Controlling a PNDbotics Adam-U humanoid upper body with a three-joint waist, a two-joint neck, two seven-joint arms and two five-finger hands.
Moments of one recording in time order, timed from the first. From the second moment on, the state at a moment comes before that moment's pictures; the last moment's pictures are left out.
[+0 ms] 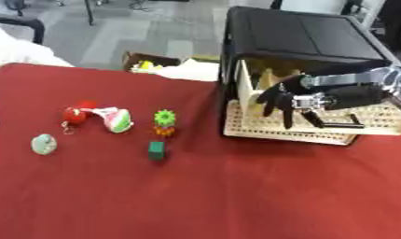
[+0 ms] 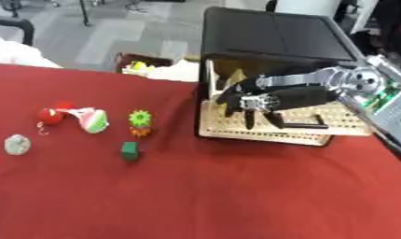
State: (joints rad) left arm -0.36 0.29 0.03 -1.98 0.02 0.07 0.23; right arm -0.79 -0.94 0.36 -1.73 -0.08 0.15 0.76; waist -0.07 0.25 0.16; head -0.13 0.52
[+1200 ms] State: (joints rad) left arm -0.36 0.29 0.03 -1.98 0.02 0.07 0.23; right arm -0.81 -0.93 0.33 -1.61 -0.03 0.10 0.72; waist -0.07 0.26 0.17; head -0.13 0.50
